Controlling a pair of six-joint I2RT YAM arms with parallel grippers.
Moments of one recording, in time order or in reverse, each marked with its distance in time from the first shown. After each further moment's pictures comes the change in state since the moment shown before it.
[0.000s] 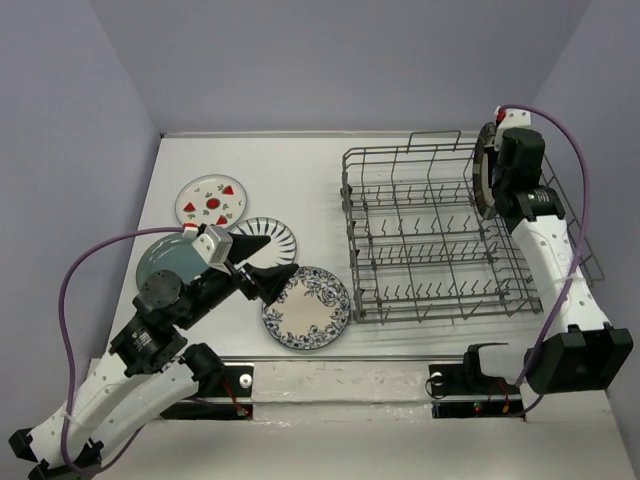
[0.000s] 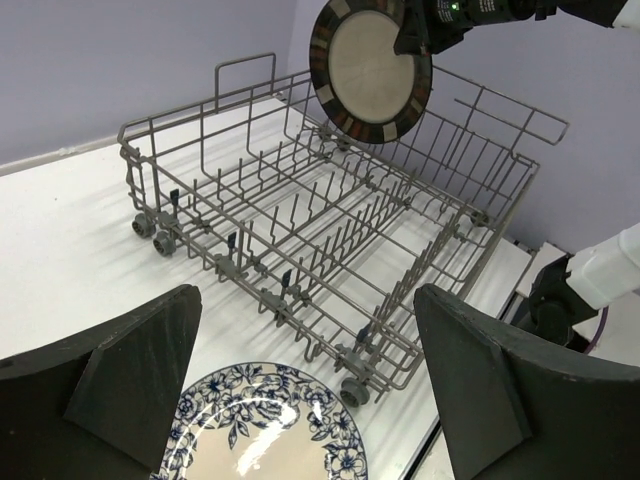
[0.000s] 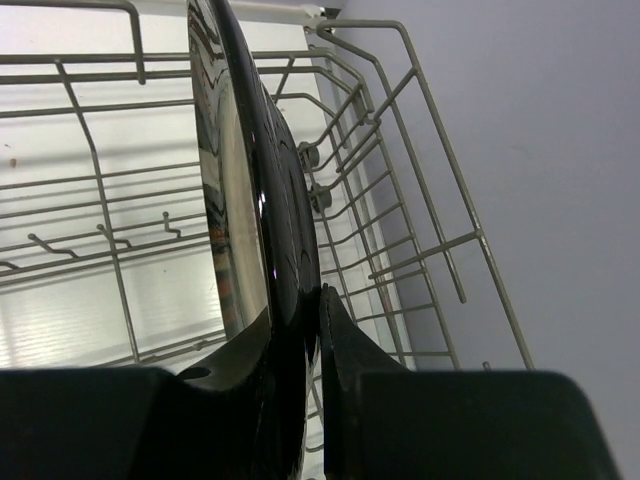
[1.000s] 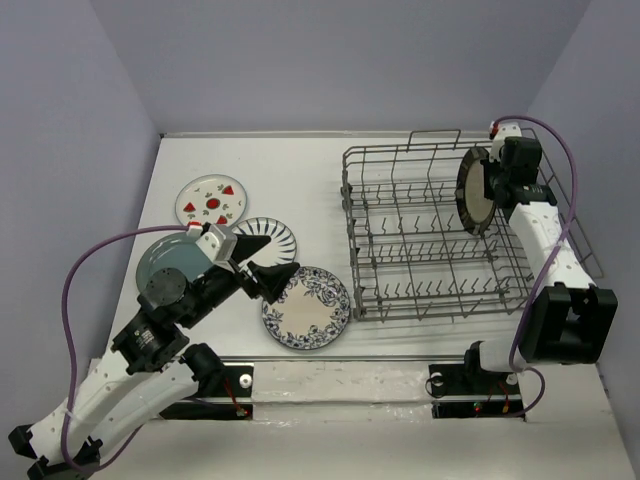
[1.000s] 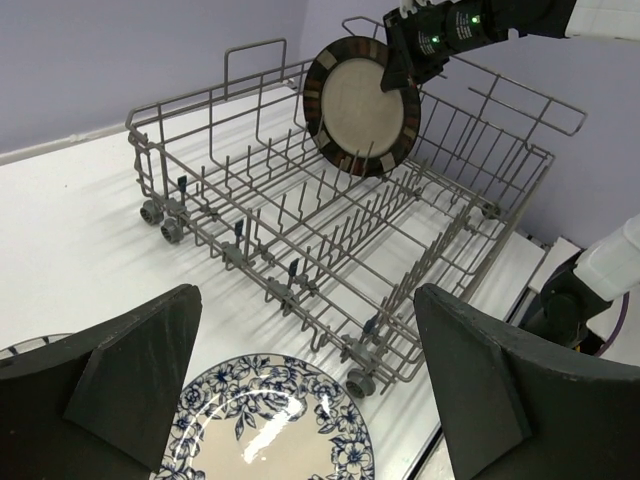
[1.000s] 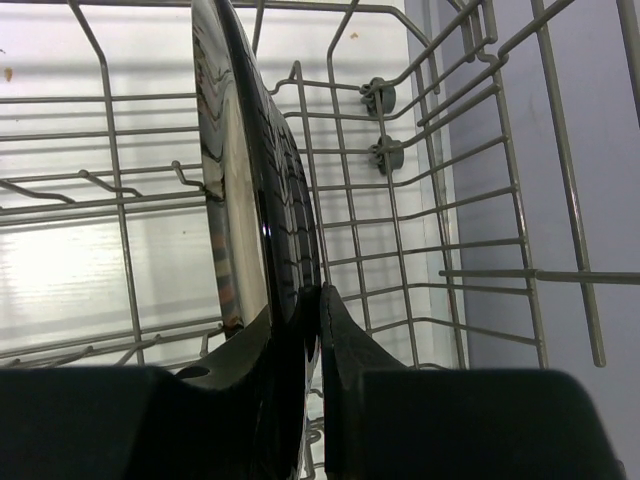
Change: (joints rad) left arm -0.018 0.013 0.000 -0.014 -0.038 0.011; right arm -0.150 0.156 -0.080 0.053 -0.274 -0.018
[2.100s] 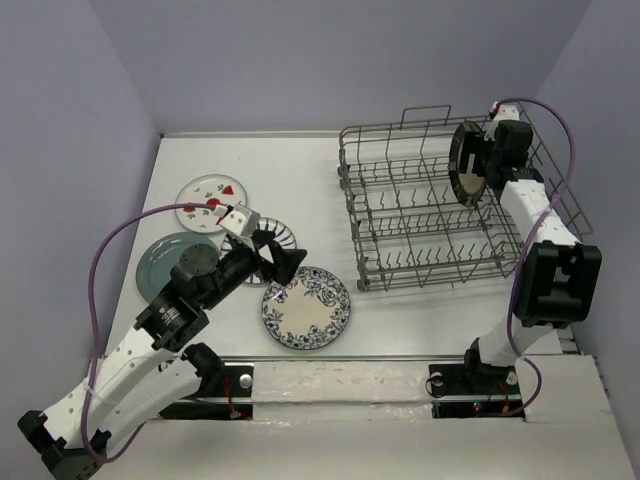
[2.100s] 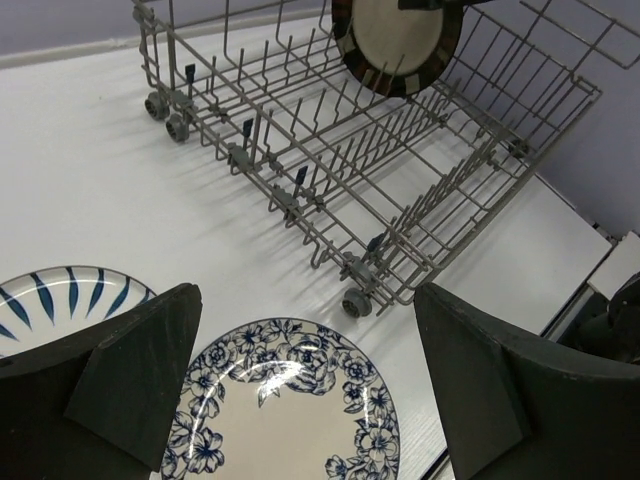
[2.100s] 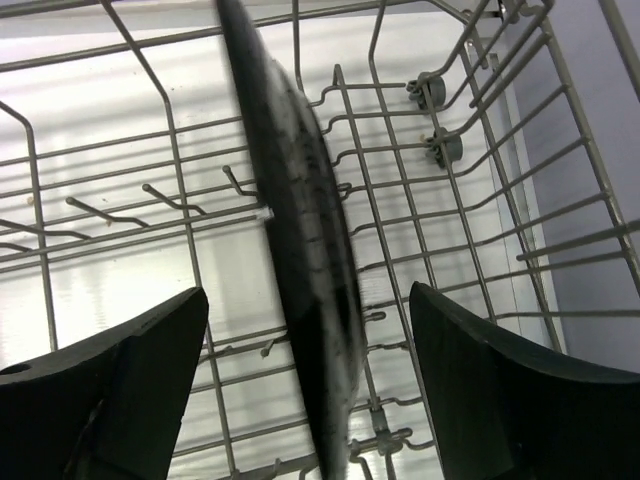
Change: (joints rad) left arm 0.079 0.161 0.000 -0.004 -0.032 -0.037; right arm -0.010 0.245 0.133 0.216 -0.123 0.166
